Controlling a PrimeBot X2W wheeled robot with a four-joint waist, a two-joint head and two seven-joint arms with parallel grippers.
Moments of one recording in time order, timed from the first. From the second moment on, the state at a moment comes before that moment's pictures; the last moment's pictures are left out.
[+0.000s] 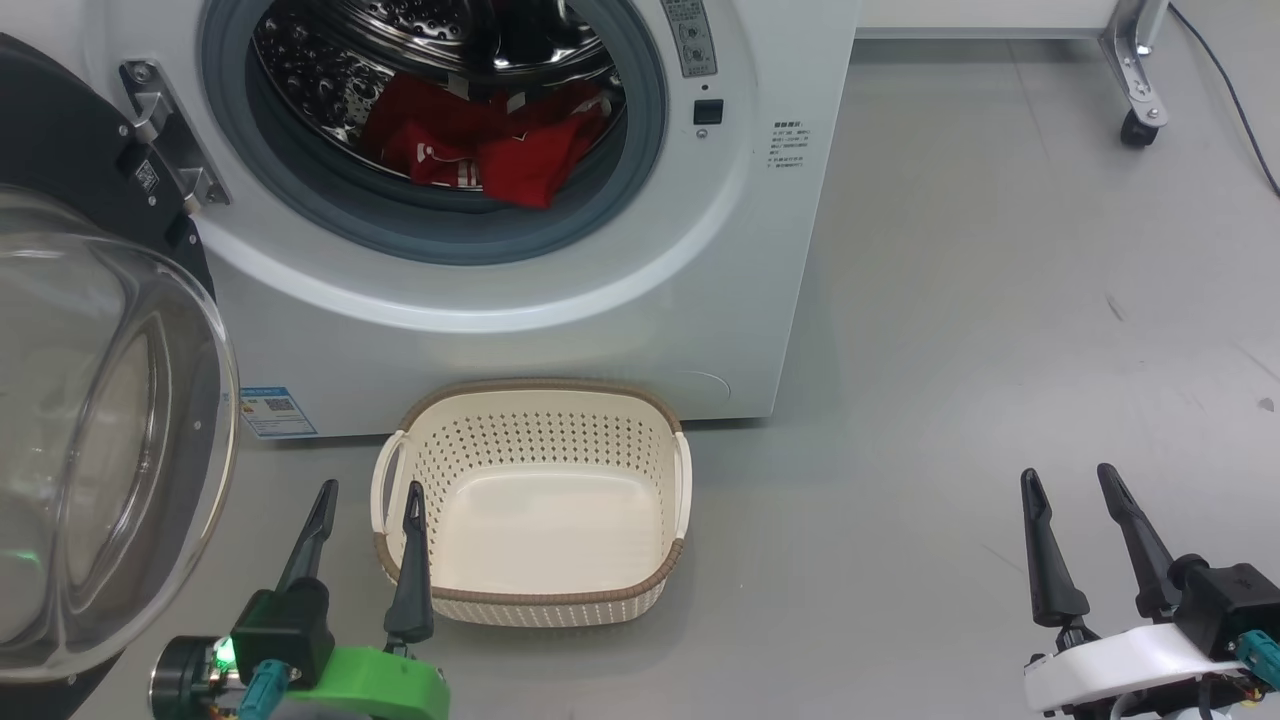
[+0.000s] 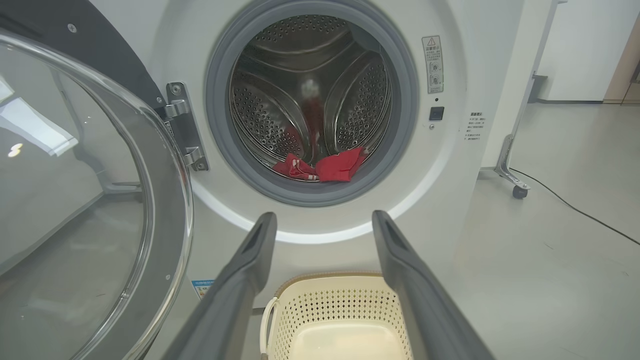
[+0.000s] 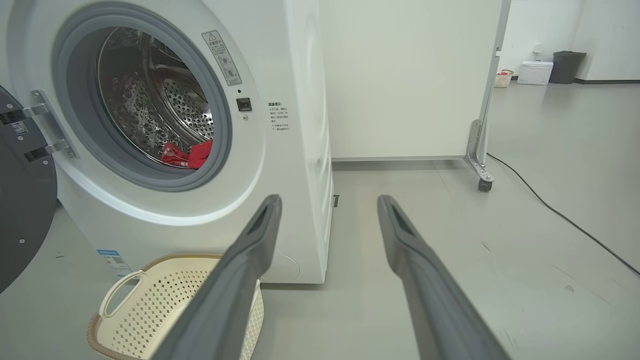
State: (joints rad) left arm 0.02 0.04 -0.22 0.08 -0.26 0.12 -0.22; right arm 0.11 -0.07 -0.01 0.08 0.25 0.12 -0.25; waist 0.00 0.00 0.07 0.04
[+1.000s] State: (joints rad) left arm 0.02 0.04 -0.22 0.07 -0.26 0.12 -0.20; right arm 0.11 -0.06 -0.01 0.09 0.24 0.12 -0.25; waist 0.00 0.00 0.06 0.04
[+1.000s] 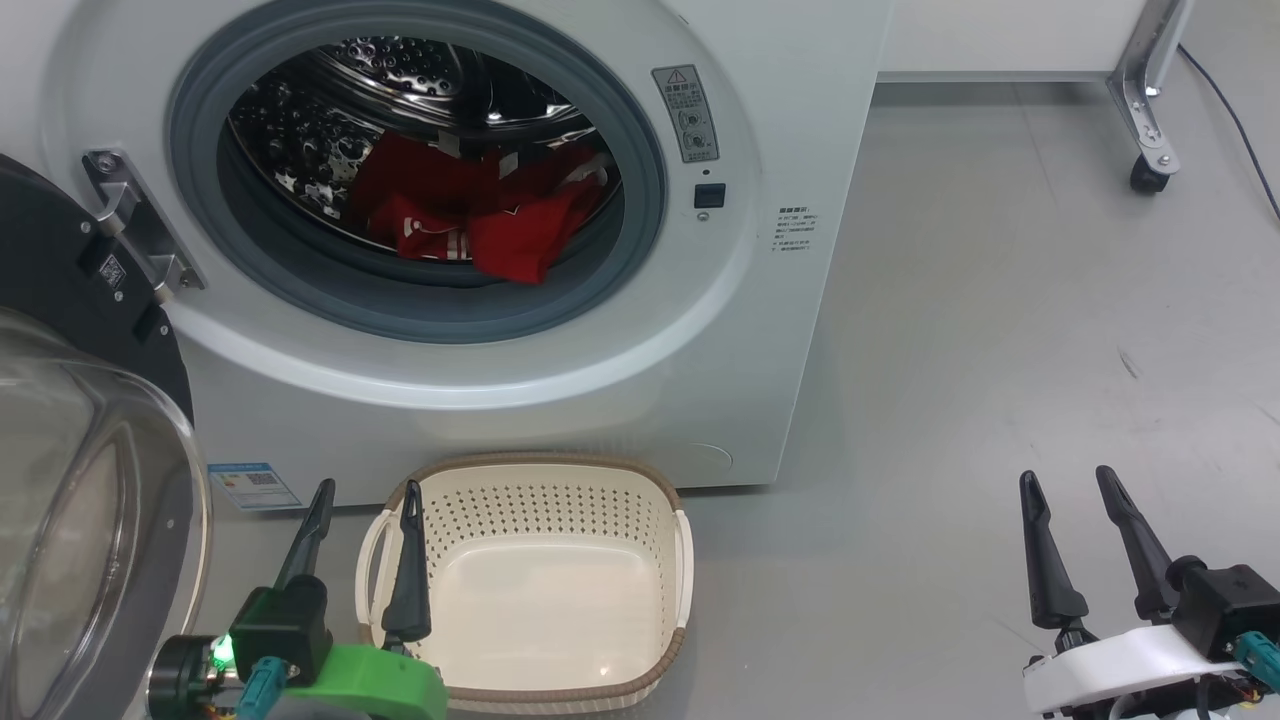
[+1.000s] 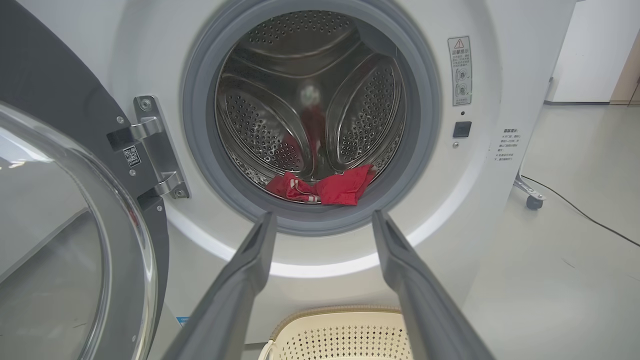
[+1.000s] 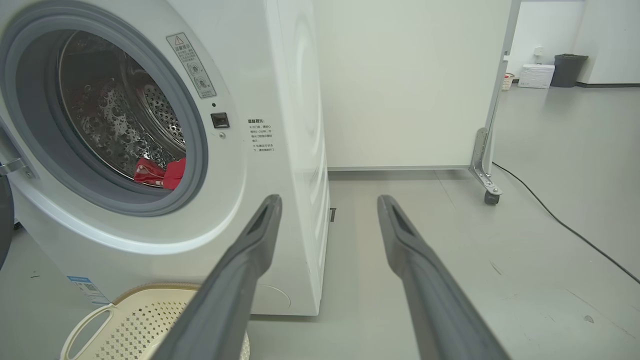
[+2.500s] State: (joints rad) left arm -0.22 0.04 -0.32 0.30 -0.42 0.12 -0.04; right arm 0.06 -0.09 0.03 0.09 0.25 0.12 -0.25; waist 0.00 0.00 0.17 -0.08
